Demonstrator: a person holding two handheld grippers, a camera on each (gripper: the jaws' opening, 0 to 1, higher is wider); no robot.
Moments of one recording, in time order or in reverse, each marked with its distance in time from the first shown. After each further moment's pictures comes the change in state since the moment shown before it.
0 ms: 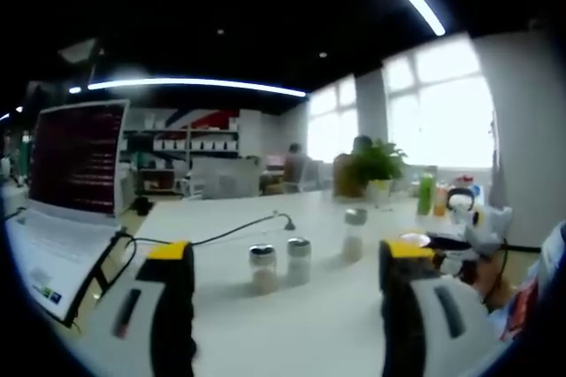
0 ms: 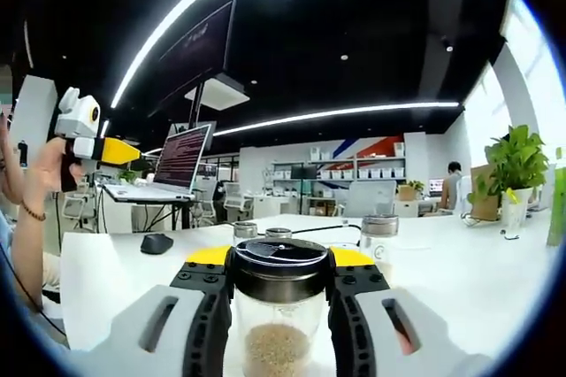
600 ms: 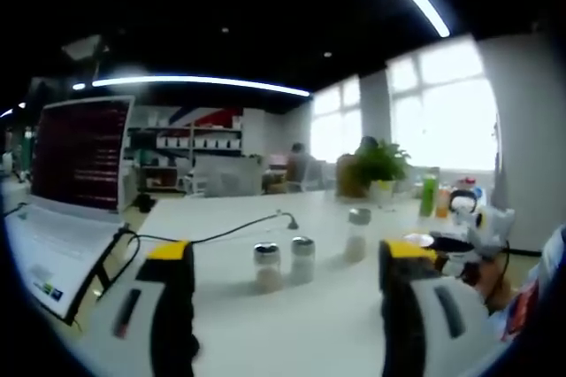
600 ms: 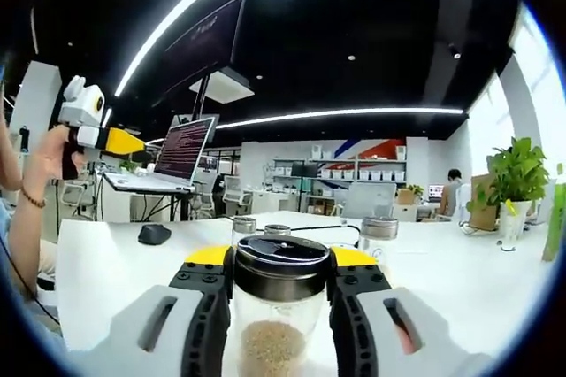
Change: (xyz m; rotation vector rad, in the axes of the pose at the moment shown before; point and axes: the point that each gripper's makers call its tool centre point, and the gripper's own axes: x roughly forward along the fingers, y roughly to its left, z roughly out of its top) left arm -0.001 0.006 -0.002 -0.014 0.004 0.014; right arm 0.000 0.001 -0.002 -0.058 0.022 0.008
